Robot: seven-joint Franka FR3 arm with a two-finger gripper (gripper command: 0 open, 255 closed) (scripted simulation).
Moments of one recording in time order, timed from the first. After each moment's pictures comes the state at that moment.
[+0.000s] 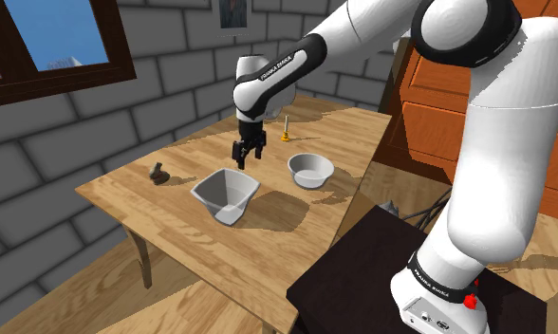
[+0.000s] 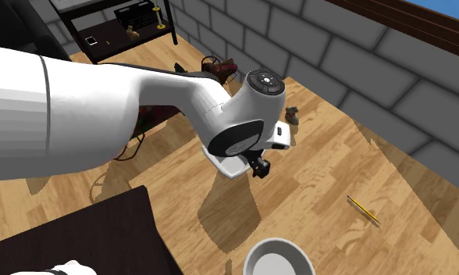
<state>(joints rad) 0.07 0.30 0.09 -1.97 0.04 2.25 -0.11</state>
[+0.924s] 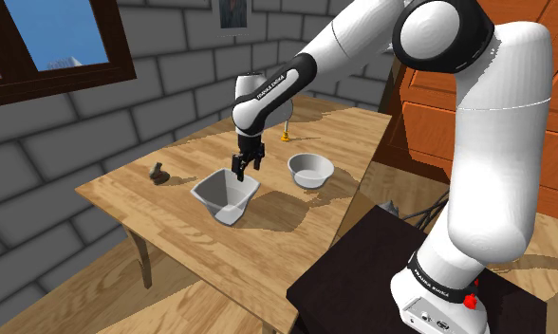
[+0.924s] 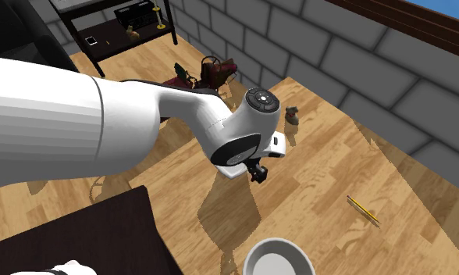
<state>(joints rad) 0.08 0.38 0.09 -1.98 0.03 2.35 -0.11</state>
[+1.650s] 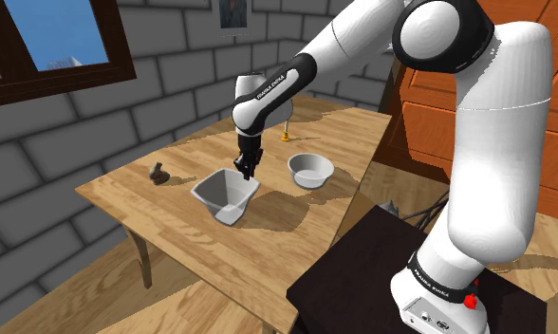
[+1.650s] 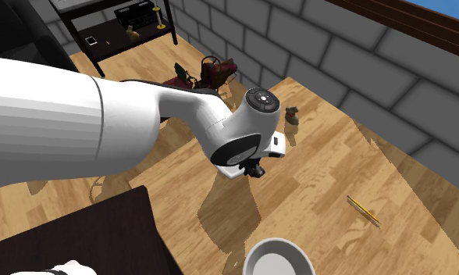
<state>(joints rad) 0.08 0.38 0.09 -1.98 0.03 2.35 -0.11</state>
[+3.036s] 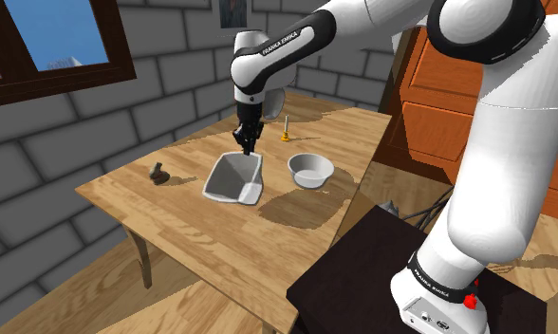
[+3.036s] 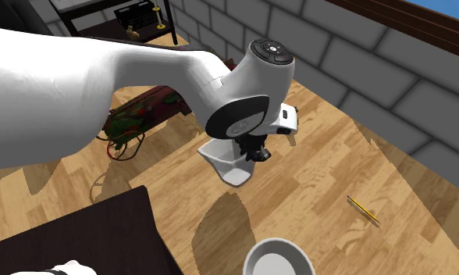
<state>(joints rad) 0.07 0.24 0.09 -1.90 0.04 2.12 -0.11</state>
